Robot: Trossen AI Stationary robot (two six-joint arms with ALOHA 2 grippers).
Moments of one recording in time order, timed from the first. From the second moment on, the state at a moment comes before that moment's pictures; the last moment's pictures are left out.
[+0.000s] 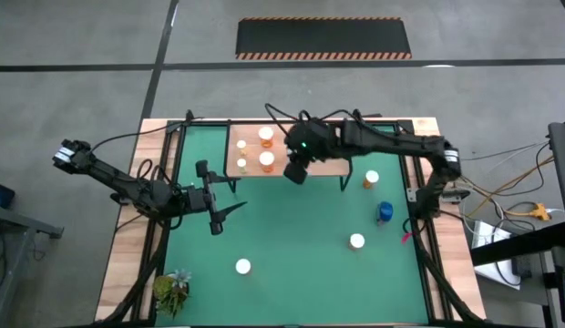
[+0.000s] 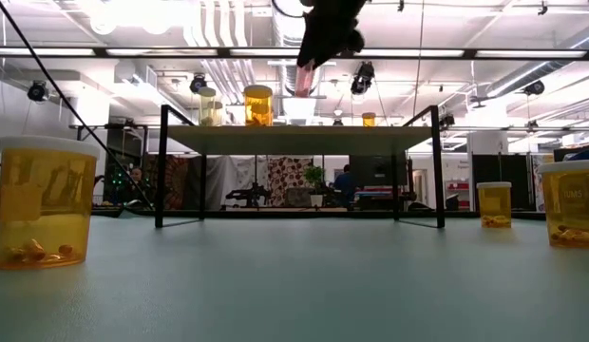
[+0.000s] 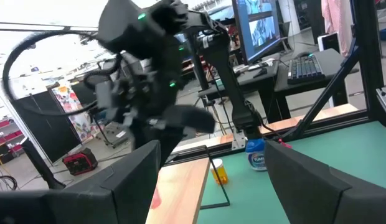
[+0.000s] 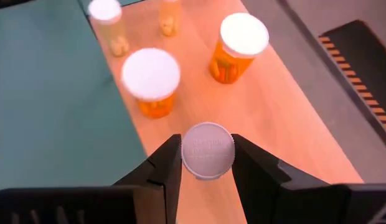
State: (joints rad) left arm -0.43 0.87 0.63 0.38 -0.65 0.41; right arm -0.14 1.80 1.86 -0.94 0.23 0.17
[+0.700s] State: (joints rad) left arm -0.43 0.88 0.63 0.38 -0.65 0.41; right arm -0.29 1.95 1.97 -0.99 0.20 0.07
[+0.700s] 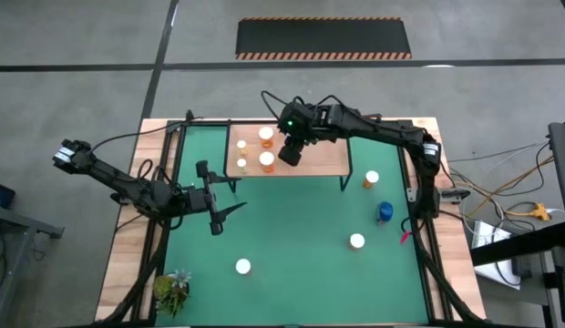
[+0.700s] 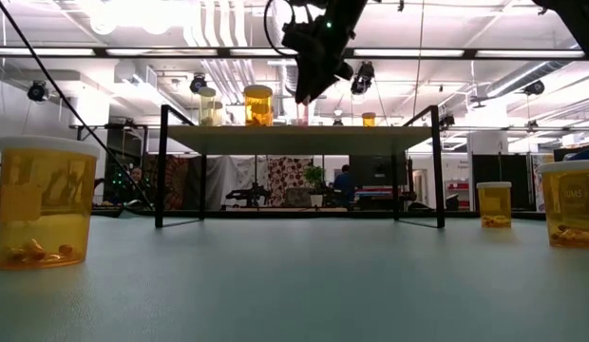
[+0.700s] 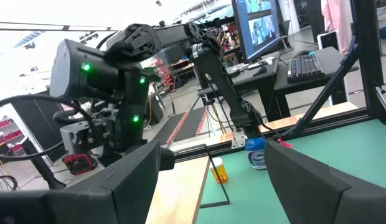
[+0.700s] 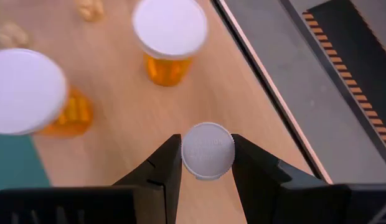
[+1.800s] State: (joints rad) left arm -0.43 0.88 0.63 0.38 -0.65 0.41; right arm -0.30 1.95 1.90 -0.92 0.10 0.09
